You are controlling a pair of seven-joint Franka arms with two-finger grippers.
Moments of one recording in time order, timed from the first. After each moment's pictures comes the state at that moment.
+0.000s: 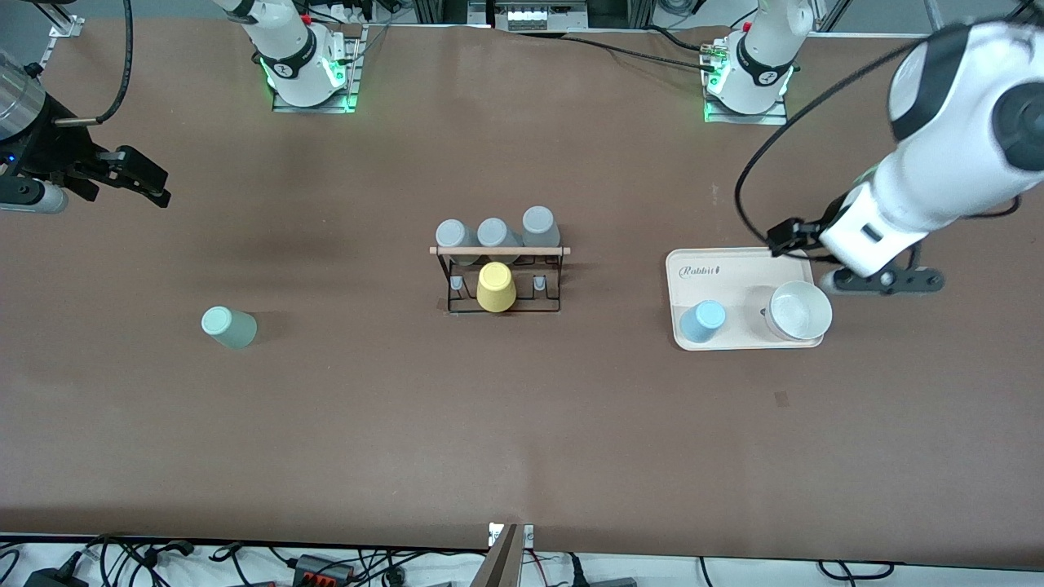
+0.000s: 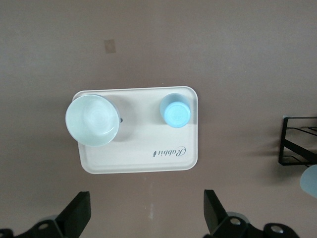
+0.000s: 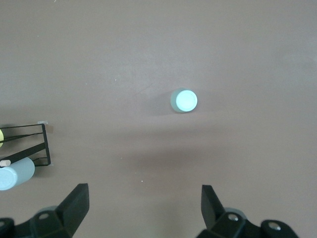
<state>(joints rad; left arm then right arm) 0.09 0.23 -0.31 -1.60 0.02 1.68 -0.23 0.05 -0.02 0.03 -1.62 -0.03 1.62 0.16</state>
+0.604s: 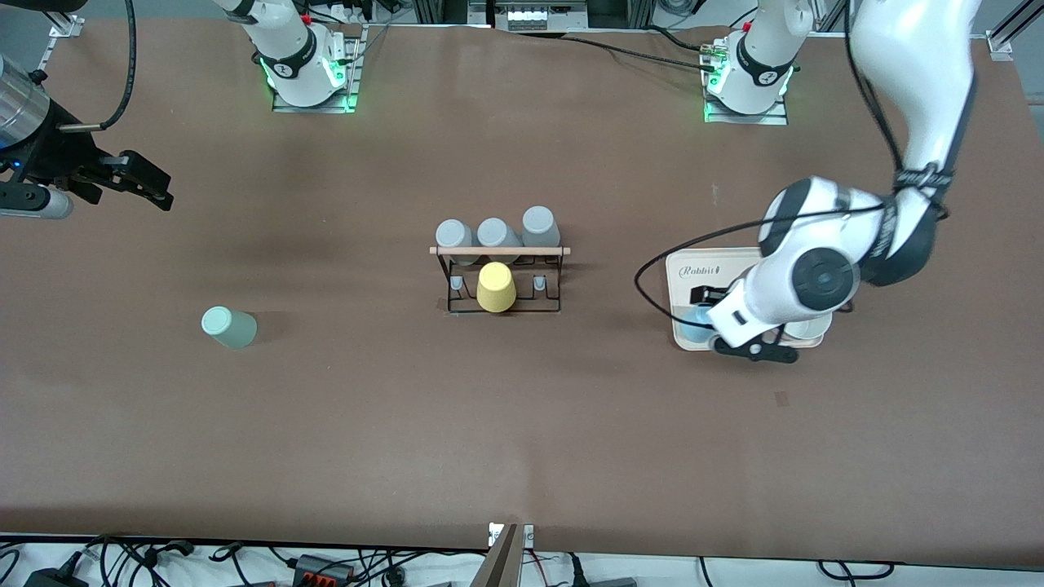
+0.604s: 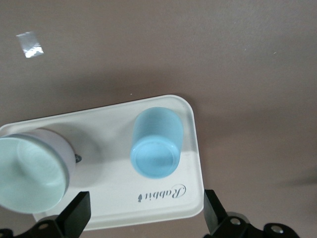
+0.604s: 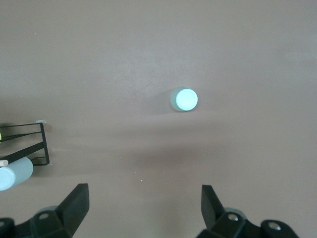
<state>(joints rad) 0.00 0.54 -0.31 -1.64 0.16 1.91 -0.23 0.05 -0.01 0.03 -1.62 -0.03 1.62 0.16</state>
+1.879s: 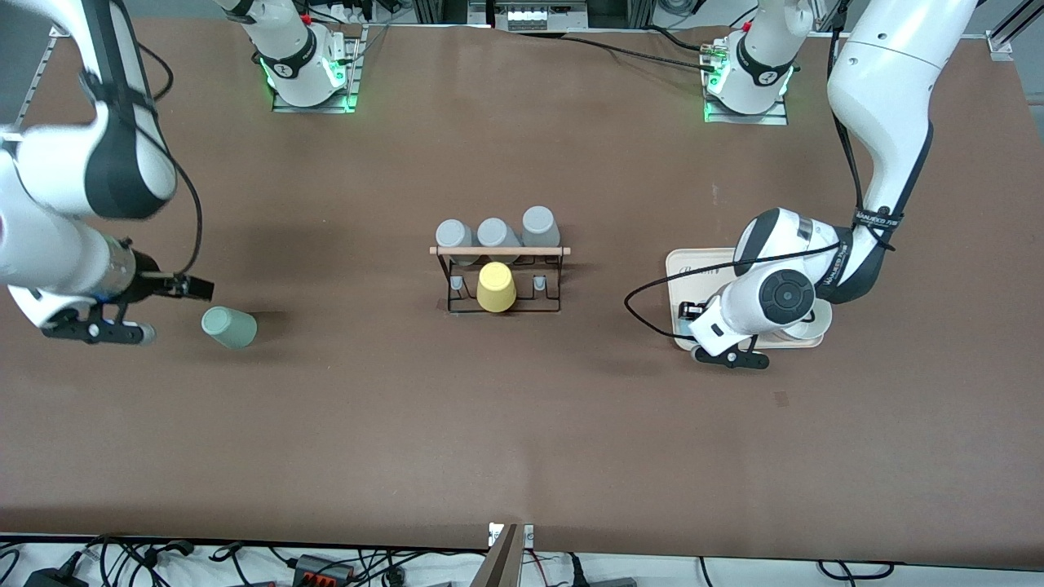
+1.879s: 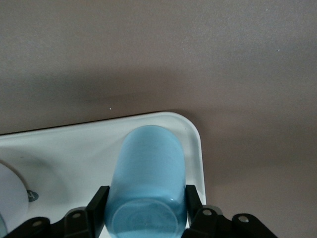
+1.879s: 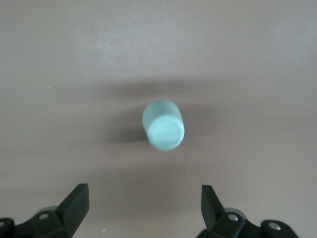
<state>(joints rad) 0.02 0.61 -0.31 -1.75 0.16 2.13 -0.27 -0.02 0.37 0.01 -1.68 -0.10 1.92 0.08</state>
